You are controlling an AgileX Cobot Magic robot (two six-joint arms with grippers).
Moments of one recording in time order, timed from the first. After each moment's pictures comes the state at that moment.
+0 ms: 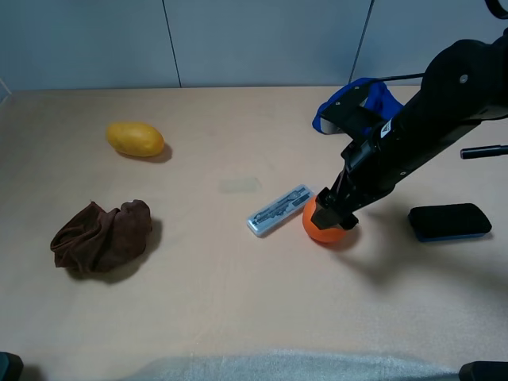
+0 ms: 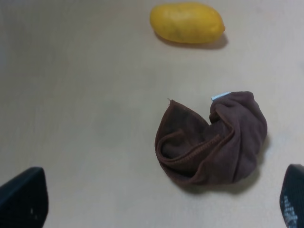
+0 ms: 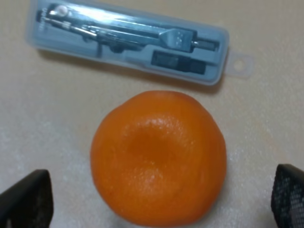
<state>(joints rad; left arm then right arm) -0.04 -0.01 -0.49 0.02 1.06 0.04 0.53 1.64 -0.75 0.29 0.47 -0.53</state>
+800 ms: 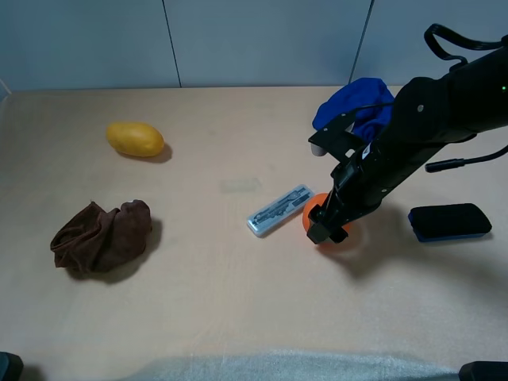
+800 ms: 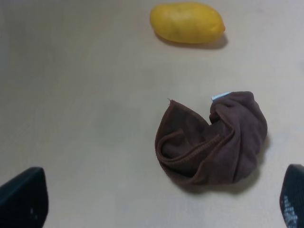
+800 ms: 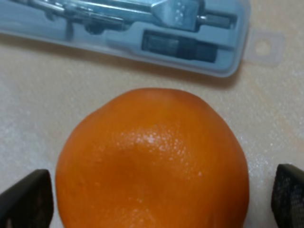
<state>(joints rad) -0.04 -0.01 -0.49 0.02 1.06 0.04 0.53 1.79 -0.75 0.31 0.40 -0.55</state>
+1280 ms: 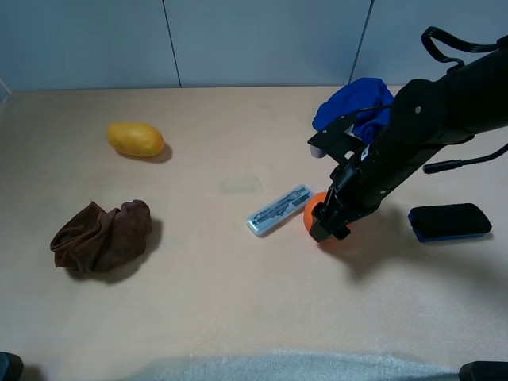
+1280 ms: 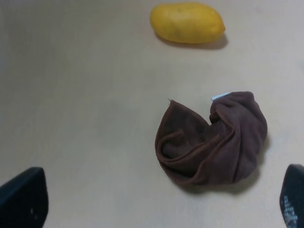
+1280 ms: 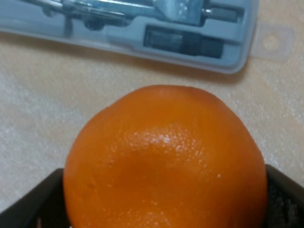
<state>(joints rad) -0.04 -0.01 -0.49 0.02 1.06 0.04 0.53 1.79 -0.75 0.32 0.40 -0.55</state>
